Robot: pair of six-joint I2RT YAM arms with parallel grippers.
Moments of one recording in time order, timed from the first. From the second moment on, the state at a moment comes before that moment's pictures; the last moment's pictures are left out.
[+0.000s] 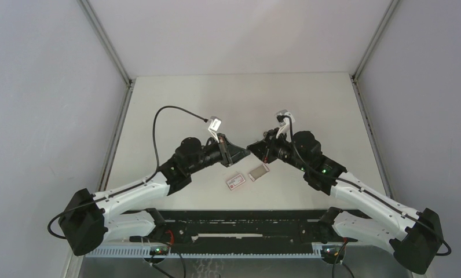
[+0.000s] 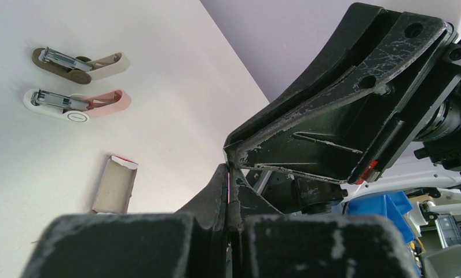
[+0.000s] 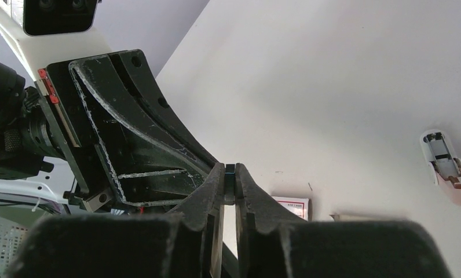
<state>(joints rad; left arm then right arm) -0.84 1.12 0.62 0.41 0.21 -0.77 0.77 0.95 0.71 0.00 -0.14 0.56</state>
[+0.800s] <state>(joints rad) -0.84 1.10 0.61 0.45 0.21 -0.77 0.59 0.86 0.71 0.00 -0.41 0.54</state>
